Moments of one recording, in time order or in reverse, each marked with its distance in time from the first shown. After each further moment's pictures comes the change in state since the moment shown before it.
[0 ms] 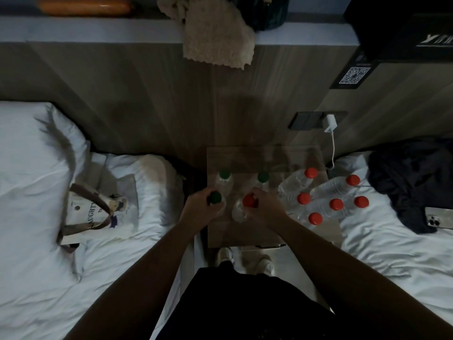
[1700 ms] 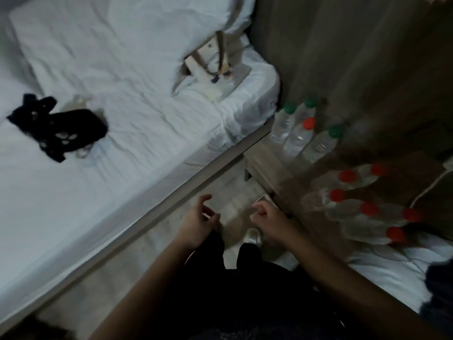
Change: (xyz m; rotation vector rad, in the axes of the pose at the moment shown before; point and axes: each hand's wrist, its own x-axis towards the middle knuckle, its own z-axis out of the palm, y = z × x) left_hand -0.296 0.072 0.250 -0.469 0.671 -0.748; right_hand -0.134 0.146 0.007 -0.261 -0.806 -0.286
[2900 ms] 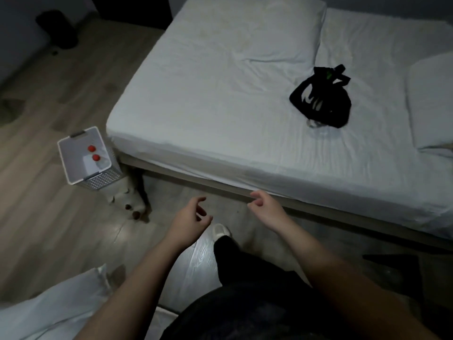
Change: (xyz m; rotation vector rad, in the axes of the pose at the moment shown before) left_hand -0.354 -0.462 -0.223 -0.364 0.667 -0.426; right_hand -0.114 -0.159 0.577 -0.636 -0.399 -0.487
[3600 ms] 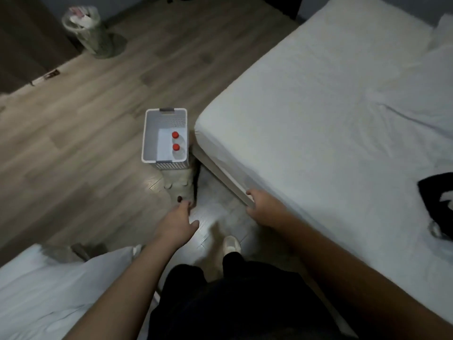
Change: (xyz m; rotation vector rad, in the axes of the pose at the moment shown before) left_hand 0.133 -0.187 -0.202 0.072 0.122 -0.528; right_hand 0.207 -0.260 0.188 -0.788 -0.480 -0.339
